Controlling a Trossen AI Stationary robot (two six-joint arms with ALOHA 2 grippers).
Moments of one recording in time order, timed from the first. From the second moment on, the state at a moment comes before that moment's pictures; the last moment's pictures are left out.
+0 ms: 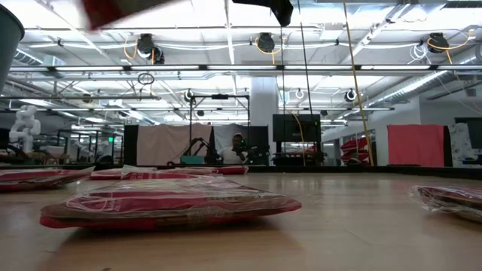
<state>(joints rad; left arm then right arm) -0.43 1.29 1.46 -1.10 -0.30 -0.37 0.11 1.46 1.19 -0.12 0.07 0.25</state>
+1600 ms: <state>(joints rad) -1.02 1.77 1.46 -1.33 -0.25 -1.05 0.14 1.46 1.19 -0.33 0.05 0.69</state>
